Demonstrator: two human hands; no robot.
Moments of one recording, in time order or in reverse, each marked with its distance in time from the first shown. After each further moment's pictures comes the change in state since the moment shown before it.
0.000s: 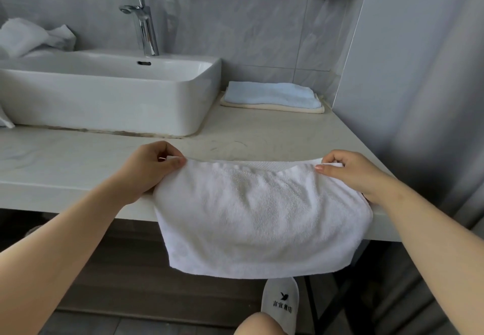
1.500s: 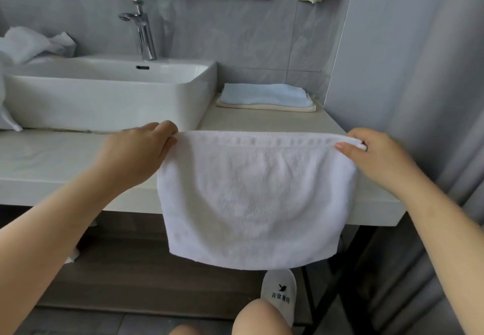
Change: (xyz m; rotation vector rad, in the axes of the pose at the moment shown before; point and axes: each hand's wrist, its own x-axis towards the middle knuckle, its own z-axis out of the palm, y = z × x) left_hand -0.035 0.036 -0.024 1.053 0.263 0.573; right_hand -0.066 -0.040 -0.028 -0.425 0.318 -0.161
